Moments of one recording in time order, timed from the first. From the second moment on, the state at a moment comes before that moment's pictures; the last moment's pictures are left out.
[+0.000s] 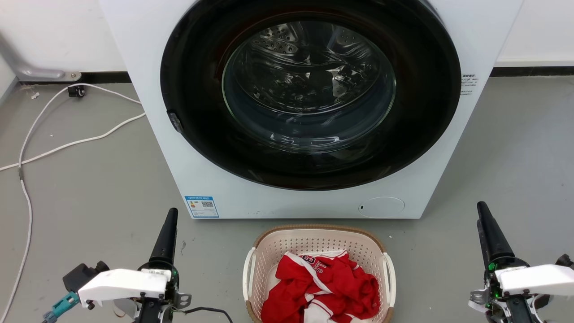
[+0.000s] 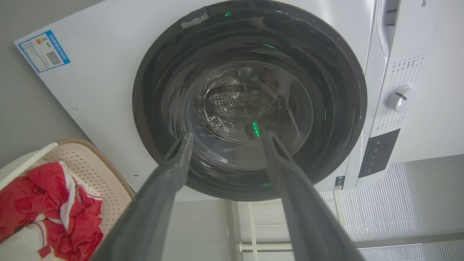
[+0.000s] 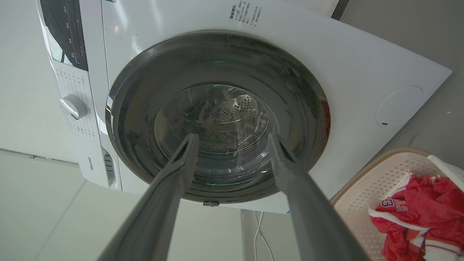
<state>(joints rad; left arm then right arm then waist) -0.08 0.05 0.03 0.21 -1.40 -0.13 0.02 -0.05 -0.05 -0.09 0.19 1.34 0.13 0.03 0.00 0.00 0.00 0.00</state>
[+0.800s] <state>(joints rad) -0.08 0.05 -0.06 0.19 -0.81 -0.10 -0.07 -0.01 -0.05 -0.05 0.13 0.73 0.13 -0.07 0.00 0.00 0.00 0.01</state>
